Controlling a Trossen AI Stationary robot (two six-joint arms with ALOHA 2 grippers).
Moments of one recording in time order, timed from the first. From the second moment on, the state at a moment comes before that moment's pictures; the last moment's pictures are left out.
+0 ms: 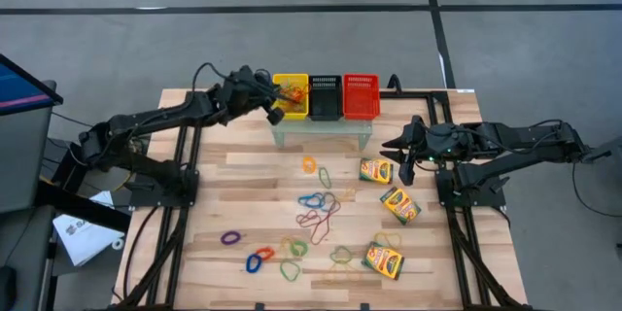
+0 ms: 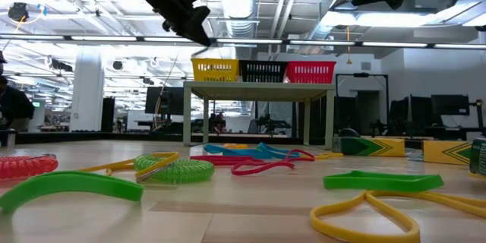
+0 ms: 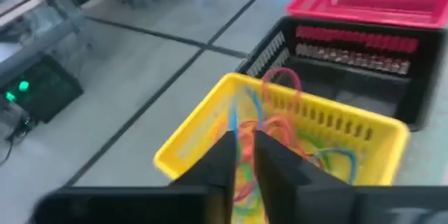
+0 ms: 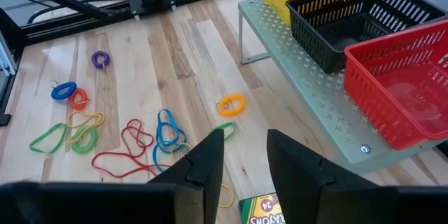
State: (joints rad) left arm 0.45 1.31 1.01 -0.14 -0.36 0.19; right arm 0.10 0.84 0.91 -0.65 0.34 0.30
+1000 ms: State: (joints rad) left arm -0.71 1.26 0.86 -0.72 -0.42 -0.95; right arm 0.11 0.84 0.91 -0.65 0.34 0.31
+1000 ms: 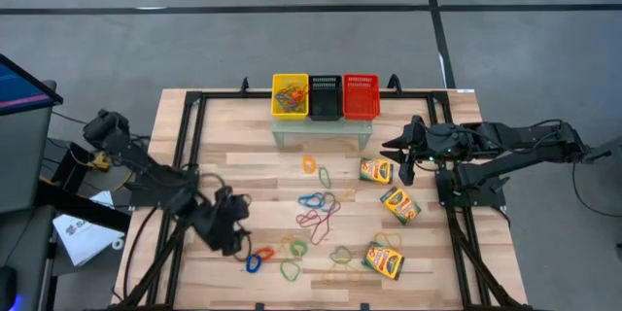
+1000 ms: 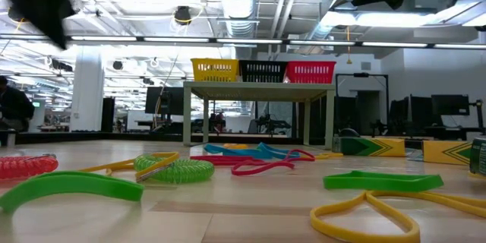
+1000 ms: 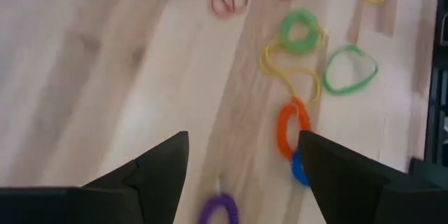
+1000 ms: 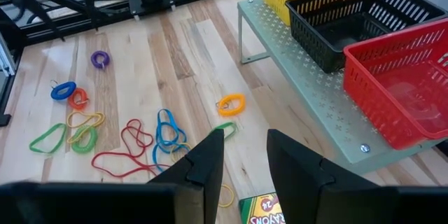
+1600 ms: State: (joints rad) left arm -0.33 1.37 0.77 -0.20 -0.31 -0.33; right arm 0.11 0.84 0.91 -0.65 0.34 0.31
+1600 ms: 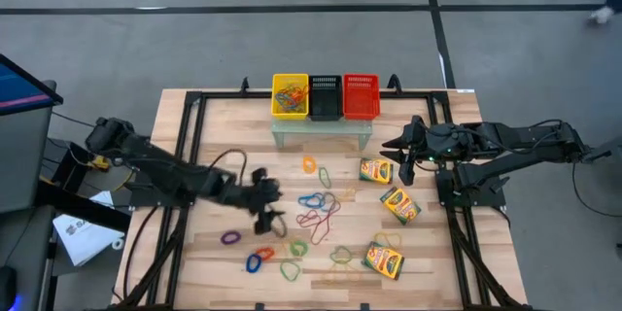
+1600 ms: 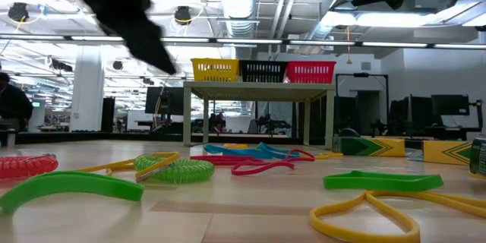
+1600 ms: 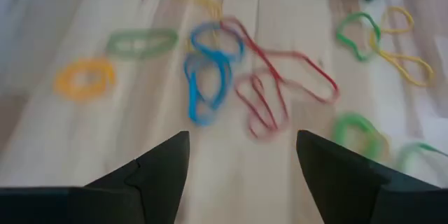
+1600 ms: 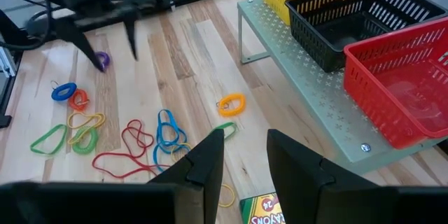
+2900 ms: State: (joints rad) left arm -0.10 1.79 0.77 0.18 -0.12 -0.14; right arm 0.11 0.84 0.91 -0.65 0.34 0.32
